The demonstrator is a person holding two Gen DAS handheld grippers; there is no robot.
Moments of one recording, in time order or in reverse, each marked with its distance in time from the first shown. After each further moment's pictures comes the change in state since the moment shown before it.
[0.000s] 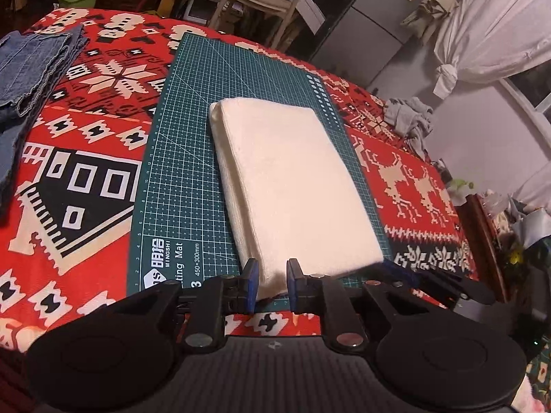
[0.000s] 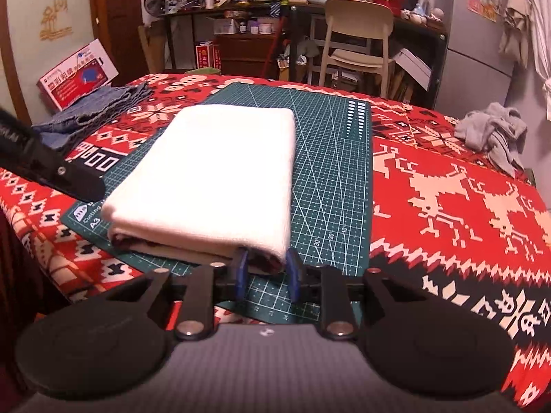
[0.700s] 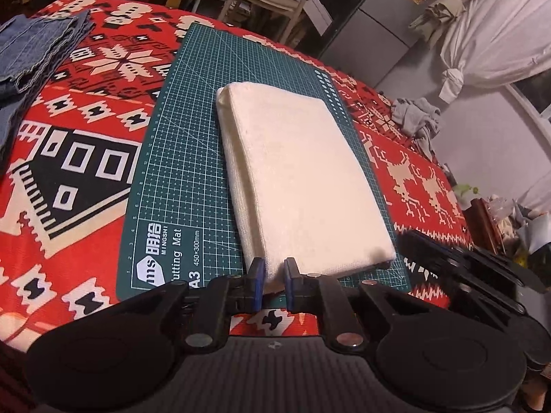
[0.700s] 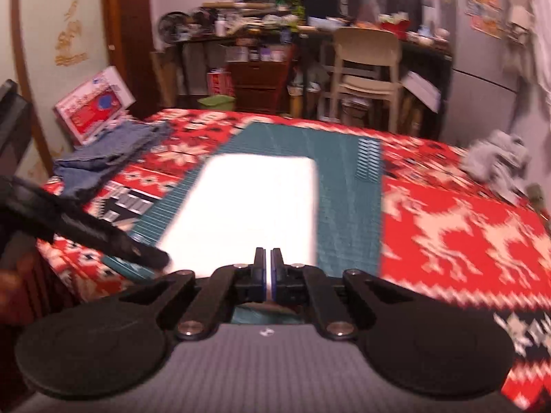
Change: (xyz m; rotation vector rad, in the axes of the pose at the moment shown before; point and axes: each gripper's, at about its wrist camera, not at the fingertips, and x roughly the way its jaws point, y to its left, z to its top) left arm 0.013 0.007 -0.014 -0.045 -0.012 -0.006; right arm -0.031 0.022 0.035 -0.005 -0.091 0.088
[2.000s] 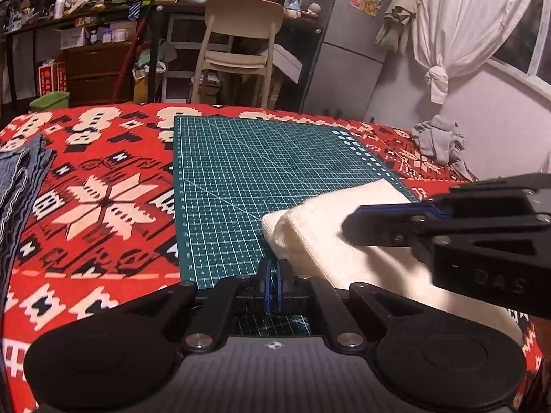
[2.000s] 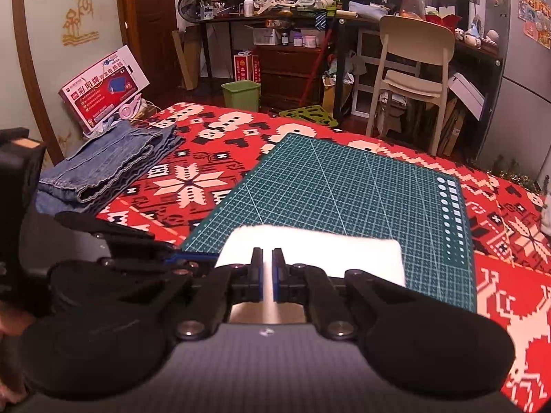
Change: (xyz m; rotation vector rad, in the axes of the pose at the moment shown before) left arm 0.068 0.038 0.090 0.345 -0.223 0.063; right arm 0.159 0.022 0.095 -0.044 0.070 0.038
